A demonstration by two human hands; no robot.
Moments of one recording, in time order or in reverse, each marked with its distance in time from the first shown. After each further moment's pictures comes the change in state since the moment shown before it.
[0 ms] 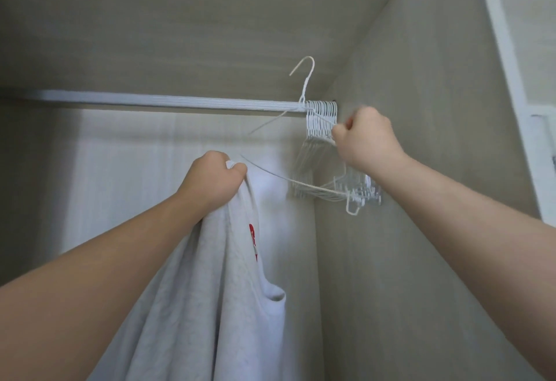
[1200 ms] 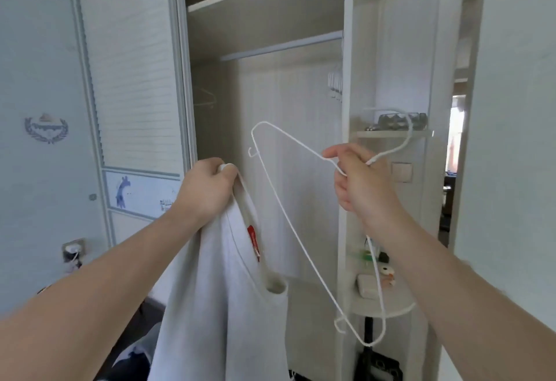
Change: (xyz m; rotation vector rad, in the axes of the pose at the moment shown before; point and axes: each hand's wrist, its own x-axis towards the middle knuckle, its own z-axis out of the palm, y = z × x) left_hand -0.471 0.378 -0.118 0.334 0.158 -0.487; right_hand -0.303 0.124 -0.374 1.345 -0.781 0.415
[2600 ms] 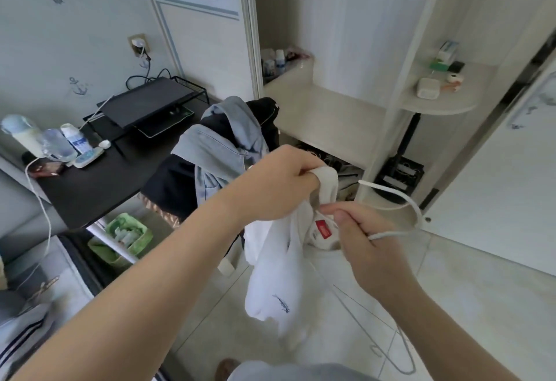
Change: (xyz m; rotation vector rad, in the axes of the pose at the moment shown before) left_hand -0.324 -0.033 -0.041 0.098 -0.843 -0.155; right_hand -0.384 0.116 -0.011 -0.244 -0.355 0.353
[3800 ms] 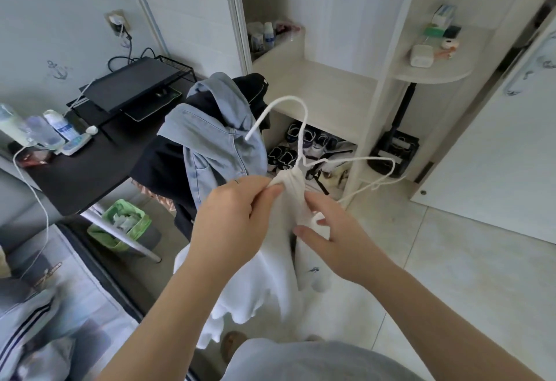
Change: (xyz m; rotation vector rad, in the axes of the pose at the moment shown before) left_hand -0.069 -0.026 0.062 0.160 0.496 -0.063; right_hand -0.007 0.058 0.008 -0.303 -0.298 -0.031
